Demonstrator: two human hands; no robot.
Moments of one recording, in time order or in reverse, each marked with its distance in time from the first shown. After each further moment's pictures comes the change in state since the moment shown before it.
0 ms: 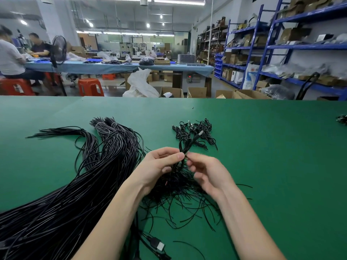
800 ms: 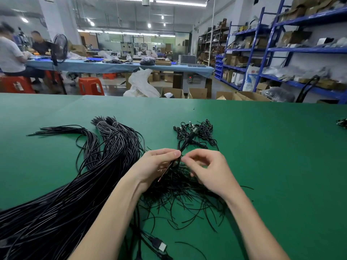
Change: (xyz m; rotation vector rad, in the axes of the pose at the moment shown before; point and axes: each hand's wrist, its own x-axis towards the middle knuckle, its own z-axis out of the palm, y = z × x) left_hand -0.002 0.008 -0.009 0.054 -0.009 -0.101; right_hand -0.007 -0.003 -0.002 -0.791 -0.043 -0.507
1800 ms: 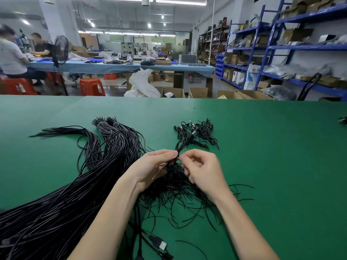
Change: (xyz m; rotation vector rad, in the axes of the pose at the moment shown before) left_hand 0.000 -0.002 -0.006 0.003 -0.001 -0.054; right_hand 0.005 0.004 0.019 0.128 0.125 0.094
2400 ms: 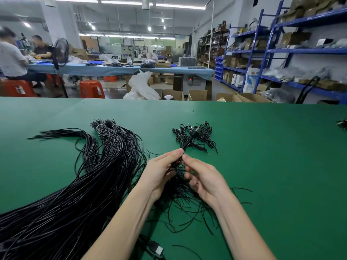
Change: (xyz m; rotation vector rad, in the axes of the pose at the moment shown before) left_hand 0.009 -0.011 0.036 -0.219 0.190 0.099; right_hand 0.005 0.009 -0.003 0.560 -0.024 0.476
